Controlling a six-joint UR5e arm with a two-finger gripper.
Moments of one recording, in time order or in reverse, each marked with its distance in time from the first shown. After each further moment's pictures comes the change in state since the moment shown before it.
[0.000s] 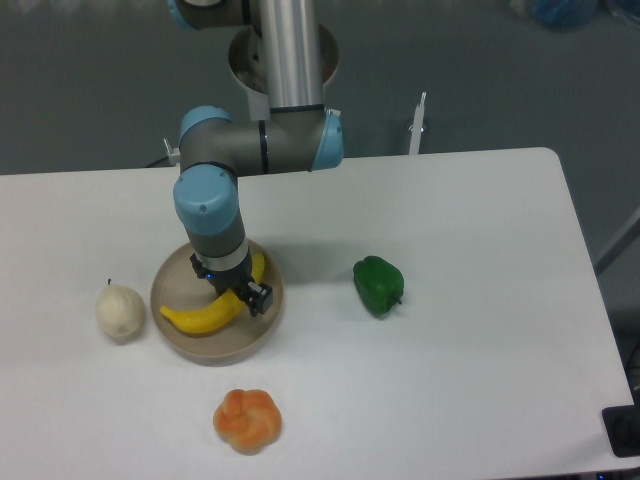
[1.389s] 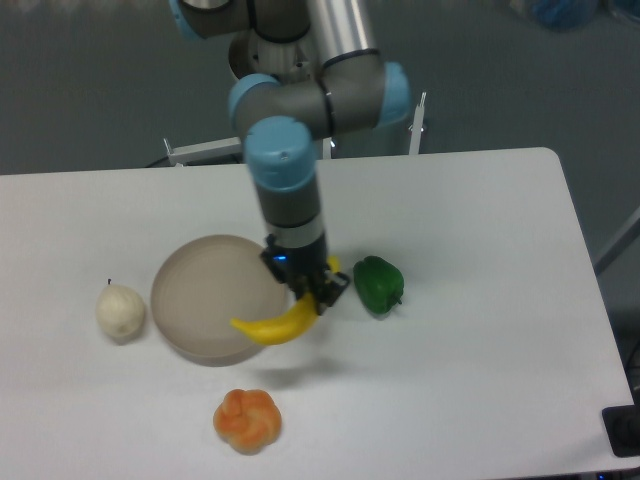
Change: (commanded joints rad) arm 0.310 0.126 0.207 -0.136 0.002 0.303
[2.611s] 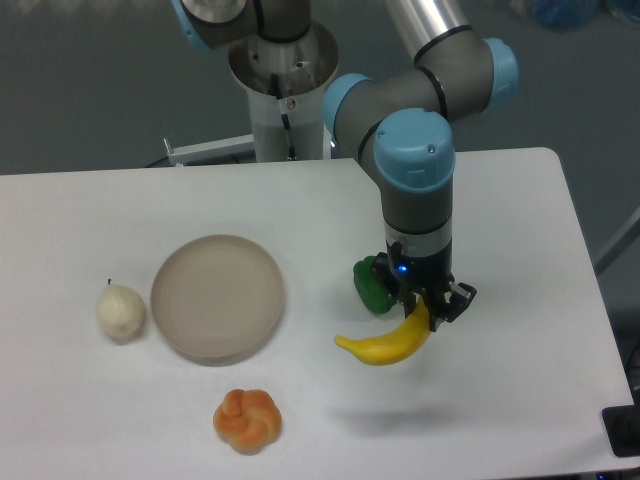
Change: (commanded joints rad) arm 0.054 -0.100 0.195 -0.051 -0.003 0.051
